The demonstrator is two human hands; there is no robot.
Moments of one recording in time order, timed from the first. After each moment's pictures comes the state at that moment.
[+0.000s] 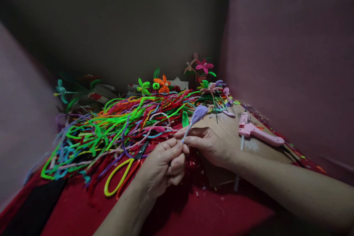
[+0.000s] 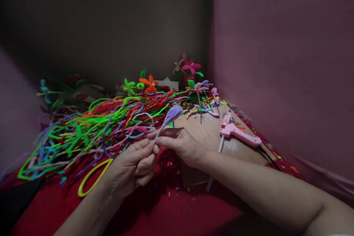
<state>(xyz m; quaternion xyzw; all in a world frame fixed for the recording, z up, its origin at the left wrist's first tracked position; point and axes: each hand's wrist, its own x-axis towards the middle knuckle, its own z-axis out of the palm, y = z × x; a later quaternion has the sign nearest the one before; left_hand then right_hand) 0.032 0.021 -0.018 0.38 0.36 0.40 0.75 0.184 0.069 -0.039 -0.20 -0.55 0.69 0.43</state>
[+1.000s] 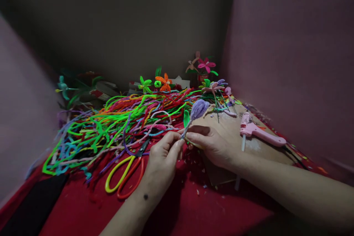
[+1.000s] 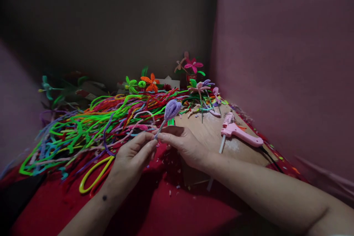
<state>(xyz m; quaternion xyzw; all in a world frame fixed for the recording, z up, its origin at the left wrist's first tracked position) 0.037 0.019 -0.021 0.60 0.54 0.45 0.39 0.181 0.064 -0.037 -0.22 -0.50 0.71 0.45</state>
